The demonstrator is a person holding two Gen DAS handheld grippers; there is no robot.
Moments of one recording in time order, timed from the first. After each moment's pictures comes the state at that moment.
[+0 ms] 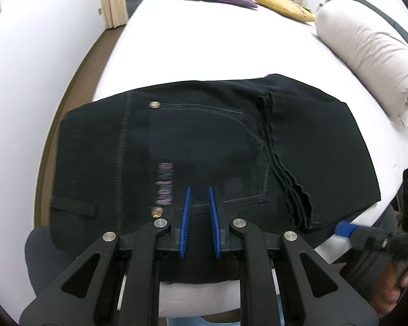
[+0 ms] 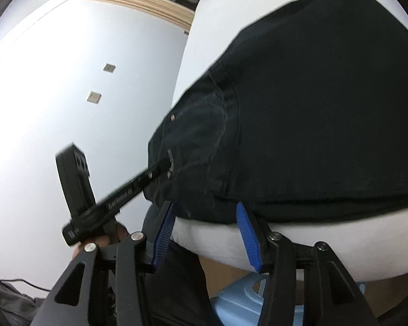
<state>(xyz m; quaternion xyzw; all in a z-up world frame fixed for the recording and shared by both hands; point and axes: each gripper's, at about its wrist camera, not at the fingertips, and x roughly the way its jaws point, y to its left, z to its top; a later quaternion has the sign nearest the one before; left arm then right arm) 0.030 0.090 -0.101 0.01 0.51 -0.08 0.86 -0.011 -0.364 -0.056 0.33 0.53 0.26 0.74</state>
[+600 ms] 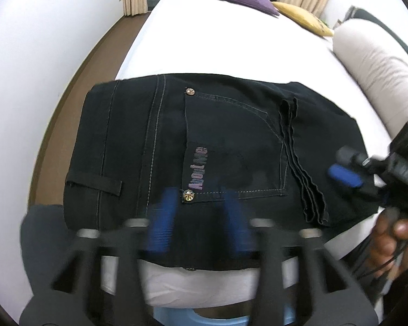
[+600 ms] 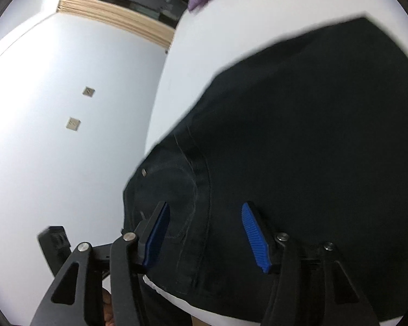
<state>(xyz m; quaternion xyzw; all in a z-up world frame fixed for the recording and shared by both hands) 0.018 0.130 -0.105 -0.06 0.51 -0.06 0.85 0.062 -0.355 -0.078 0.33 0.53 0.20 0.76</state>
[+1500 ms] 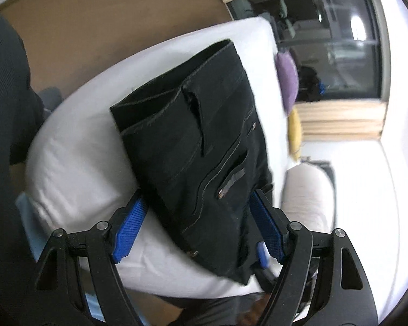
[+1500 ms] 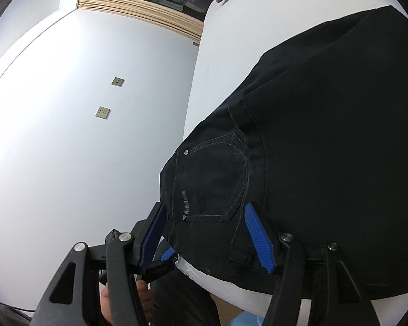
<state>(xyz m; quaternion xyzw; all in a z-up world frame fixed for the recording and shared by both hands) -0.035 0.270 -0.188 -0.56 0.43 -0.06 0.71 0.044 -0.327 -0.055 0.35 0.50 0.28 0.74</state>
